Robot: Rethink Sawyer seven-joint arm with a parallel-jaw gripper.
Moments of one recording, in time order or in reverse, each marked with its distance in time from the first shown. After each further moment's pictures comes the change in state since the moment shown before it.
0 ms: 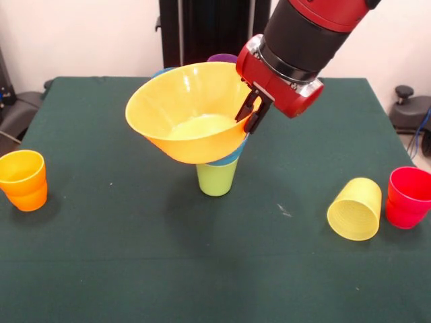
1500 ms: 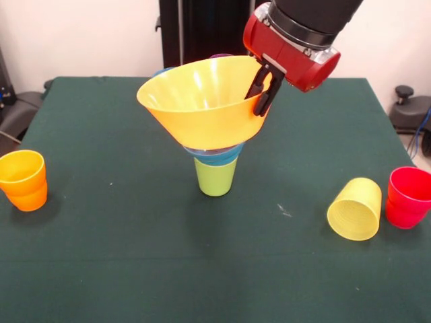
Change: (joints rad) arm 0.000 -0.066 0.000 0.000 0.024 0.000 0.000
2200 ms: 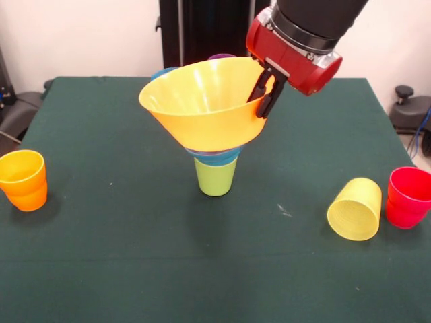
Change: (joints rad) arm 0.010 0.009 -0.002 0.000 0.000 0.000 0.000
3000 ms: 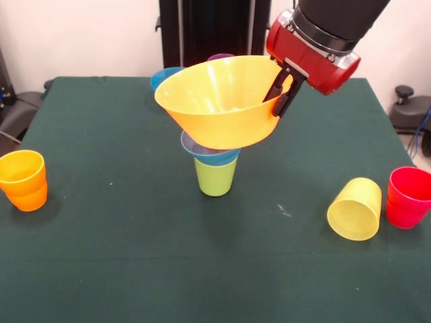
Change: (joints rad) arm 0.041 0.006 -0.011 0.015 -0.001 0.000 0.000
